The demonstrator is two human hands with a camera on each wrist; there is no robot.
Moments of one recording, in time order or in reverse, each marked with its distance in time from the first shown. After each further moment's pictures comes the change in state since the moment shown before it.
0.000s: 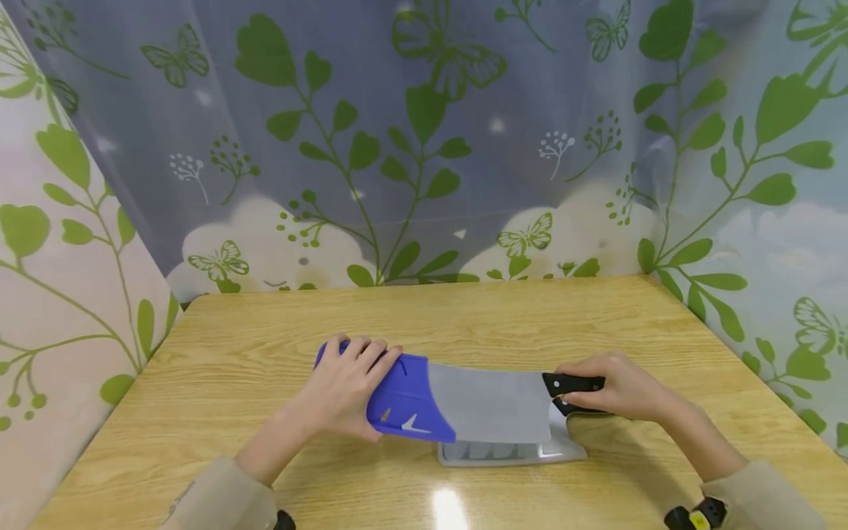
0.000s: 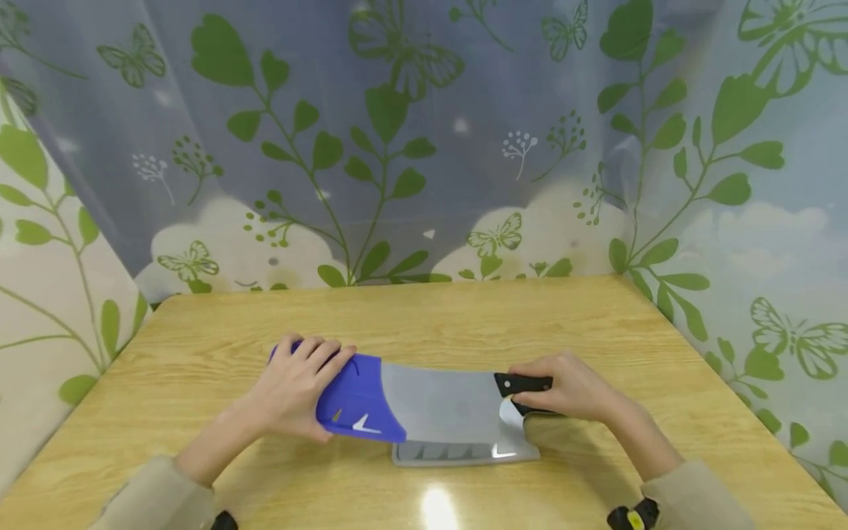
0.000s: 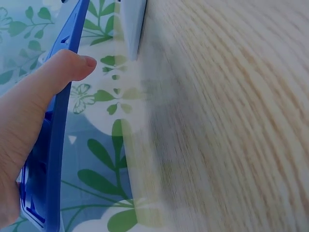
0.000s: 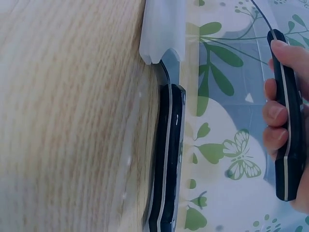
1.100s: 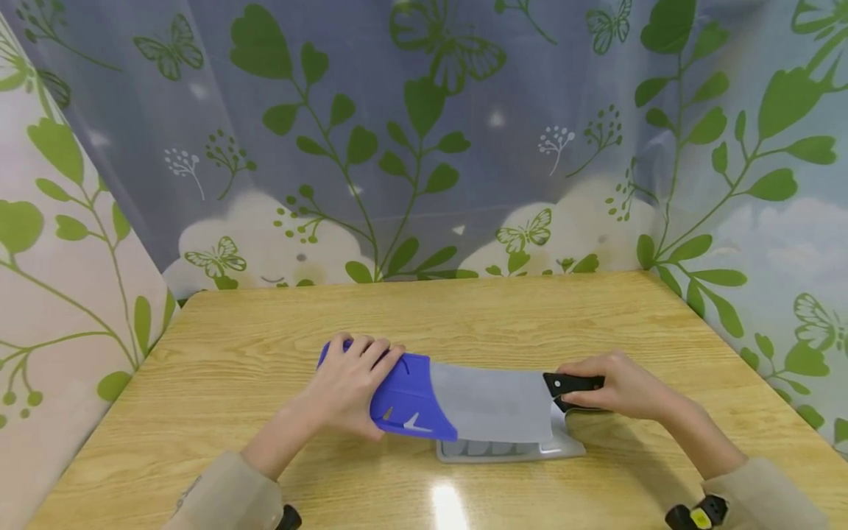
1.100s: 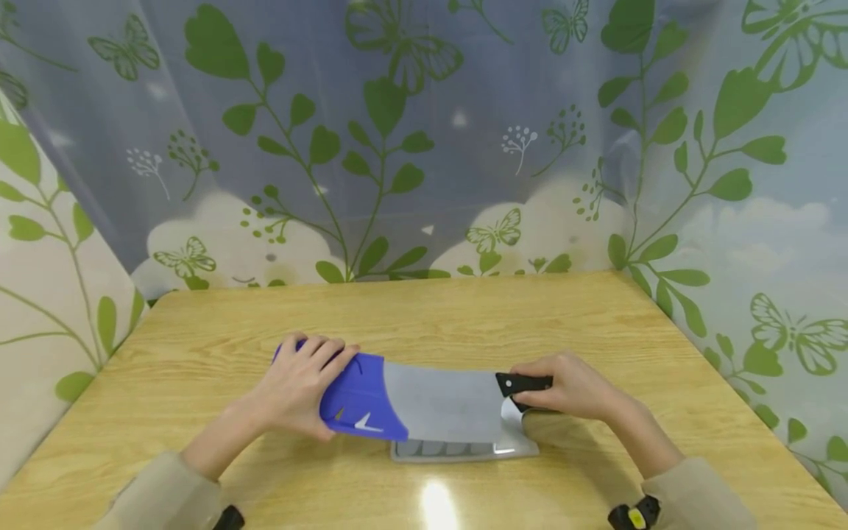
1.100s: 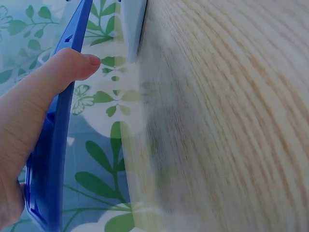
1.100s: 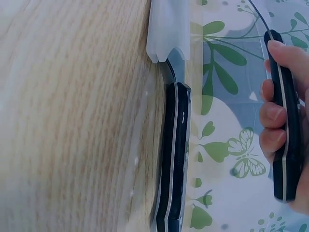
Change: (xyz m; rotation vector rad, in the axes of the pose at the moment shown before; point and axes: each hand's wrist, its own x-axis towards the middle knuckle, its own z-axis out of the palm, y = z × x) left_hand 0.007 0.004 0.003 -0.071 -0.092 -0.030; right_hand -0.001 0.001 0.004 0.047 -0.048 0.130
